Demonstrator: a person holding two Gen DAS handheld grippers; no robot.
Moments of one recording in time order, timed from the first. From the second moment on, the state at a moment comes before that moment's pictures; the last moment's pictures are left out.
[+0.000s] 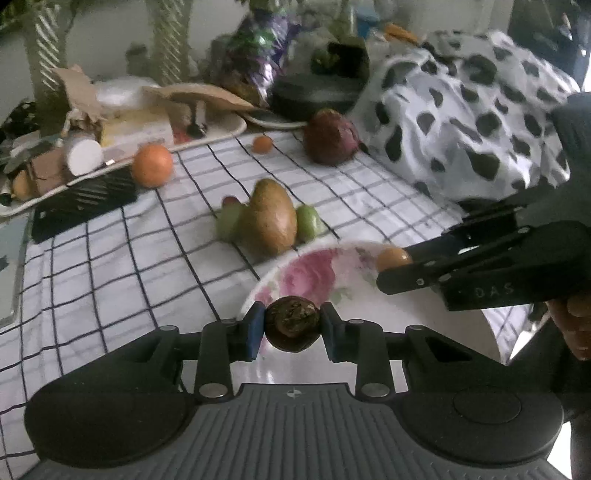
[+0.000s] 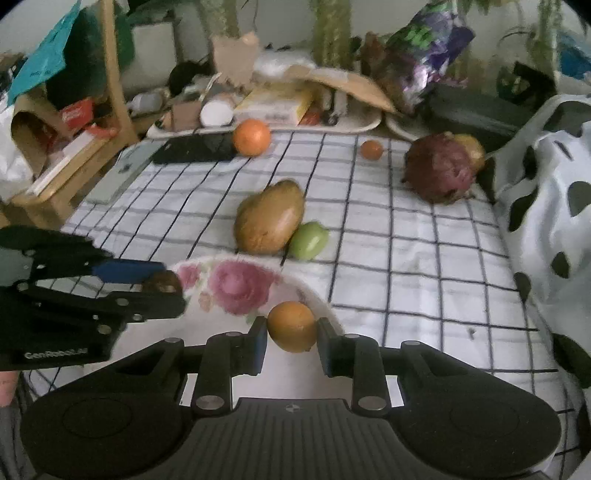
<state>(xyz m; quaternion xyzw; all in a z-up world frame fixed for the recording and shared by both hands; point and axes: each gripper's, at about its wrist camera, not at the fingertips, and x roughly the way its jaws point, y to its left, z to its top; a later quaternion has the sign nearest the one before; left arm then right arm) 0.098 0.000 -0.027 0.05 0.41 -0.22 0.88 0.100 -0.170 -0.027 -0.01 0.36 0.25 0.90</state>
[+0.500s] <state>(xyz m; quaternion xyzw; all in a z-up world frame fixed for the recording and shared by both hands) 0.098 -0.013 -0.037 0.09 0.42 -0.23 0.87 0.105 -0.161 -0.036 -0.03 0.38 0.26 0.88</state>
